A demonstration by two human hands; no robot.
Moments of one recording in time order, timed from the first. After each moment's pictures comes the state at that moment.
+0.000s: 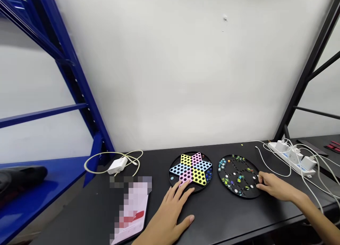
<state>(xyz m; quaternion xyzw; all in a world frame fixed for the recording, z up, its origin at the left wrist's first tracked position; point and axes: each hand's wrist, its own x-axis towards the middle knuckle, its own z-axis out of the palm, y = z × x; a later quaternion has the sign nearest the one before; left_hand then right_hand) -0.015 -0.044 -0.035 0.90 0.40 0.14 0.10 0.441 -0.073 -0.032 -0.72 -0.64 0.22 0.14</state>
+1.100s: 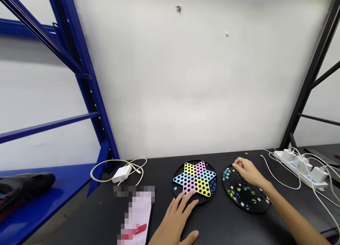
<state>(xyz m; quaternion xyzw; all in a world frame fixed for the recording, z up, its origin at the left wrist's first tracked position) -0.020 -0.044 -0.037 0.90 0.40 0.15 0.09 0.349 0.026 -0.012 -0.64 -0.69 0.15 0.32</state>
